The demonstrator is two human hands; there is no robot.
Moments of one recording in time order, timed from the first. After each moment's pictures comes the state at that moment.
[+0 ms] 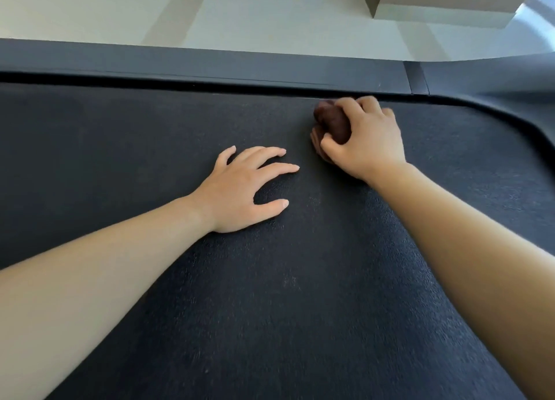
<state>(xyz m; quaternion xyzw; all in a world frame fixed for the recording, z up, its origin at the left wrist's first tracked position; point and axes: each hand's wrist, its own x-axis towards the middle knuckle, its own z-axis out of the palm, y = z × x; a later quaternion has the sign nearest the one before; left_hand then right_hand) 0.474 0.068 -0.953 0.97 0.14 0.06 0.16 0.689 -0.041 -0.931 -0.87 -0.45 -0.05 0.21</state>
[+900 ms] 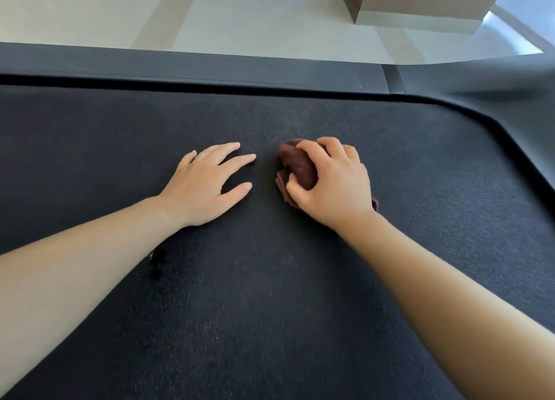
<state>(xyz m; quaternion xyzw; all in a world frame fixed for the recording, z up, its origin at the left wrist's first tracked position) 0.438 0.079 -0.948 0.97 0.22 0.06 0.11 0.599 -0.083 -0.937 -0.84 -0.48 -0.07 0.24</state>
